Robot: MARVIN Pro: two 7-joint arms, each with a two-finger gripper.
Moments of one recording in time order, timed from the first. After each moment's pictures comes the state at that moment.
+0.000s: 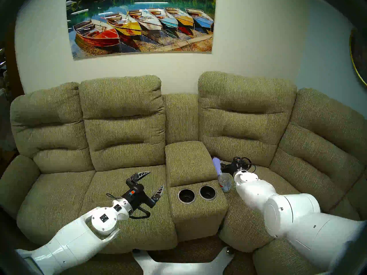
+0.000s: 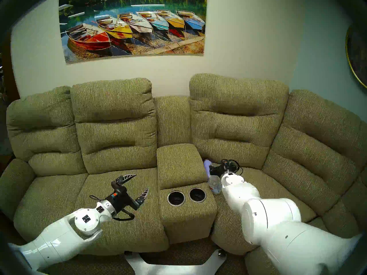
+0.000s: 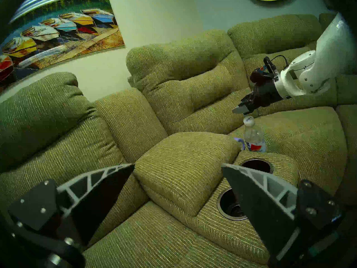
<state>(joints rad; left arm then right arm) 1.68 -0.84 -1.06 -1.62 -0.23 -0.27 0.00 -0.81 -1.45 1.62 -0.16 -0.16 -0.35 0.11</state>
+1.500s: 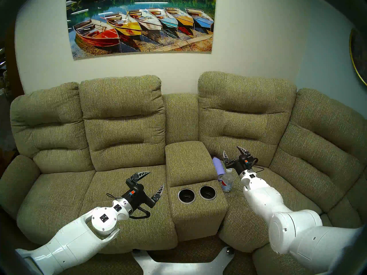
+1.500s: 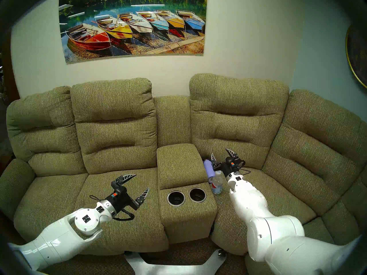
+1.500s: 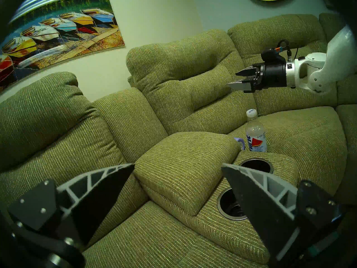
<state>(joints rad) 1.68 -0.84 -1.06 -1.62 -0.24 -0.27 0.00 -0.99 -1.39 1.64 -0.42 -0.13 -0.76 0.28</state>
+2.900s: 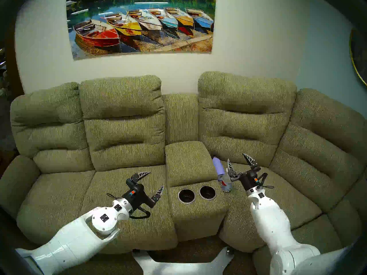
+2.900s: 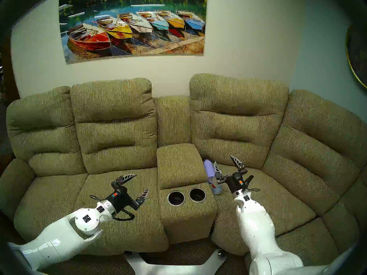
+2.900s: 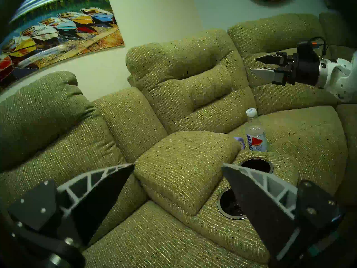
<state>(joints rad) 1.67 -0.84 -1.05 -1.61 -0.24 -0.27 0.00 -1.33 -1.40 1.73 -0.83 -0.02 -0.90 0.43</state>
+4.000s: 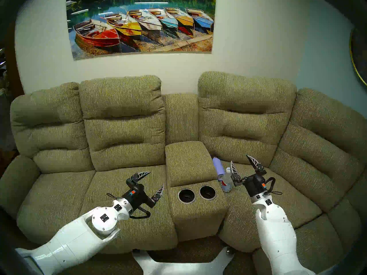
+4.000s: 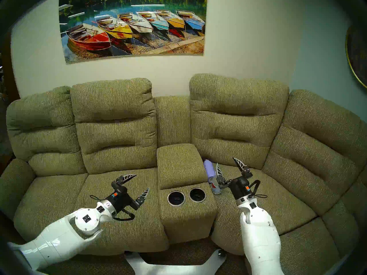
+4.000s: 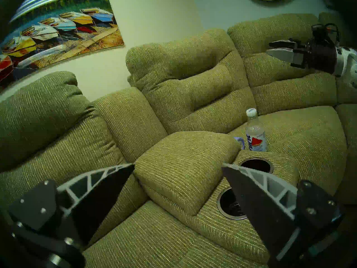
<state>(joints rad) 1.67 -0.84 -1.05 -1.62 -0.24 -0.27 0.00 -1.58 -1.44 1.78 -1.26 0.09 -0.69 0.53</state>
